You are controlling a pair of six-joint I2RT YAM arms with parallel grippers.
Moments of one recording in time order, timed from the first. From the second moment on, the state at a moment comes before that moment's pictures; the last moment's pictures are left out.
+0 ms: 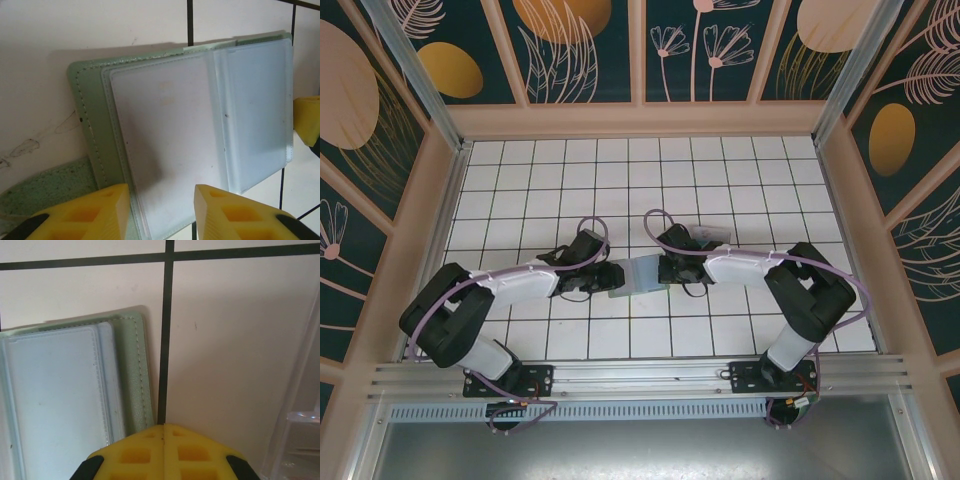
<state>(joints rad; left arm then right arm) -0.68 1.52 0.67 -0.15 0.22 -0.80 0.78 1.65 0.82 -0.28 0.05 0.70</state>
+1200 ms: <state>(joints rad) -0.71 1.63 0.75 -0.06 0.33 -0.78 0.78 1.66 0.83 -0.28 0.05 0.71</state>
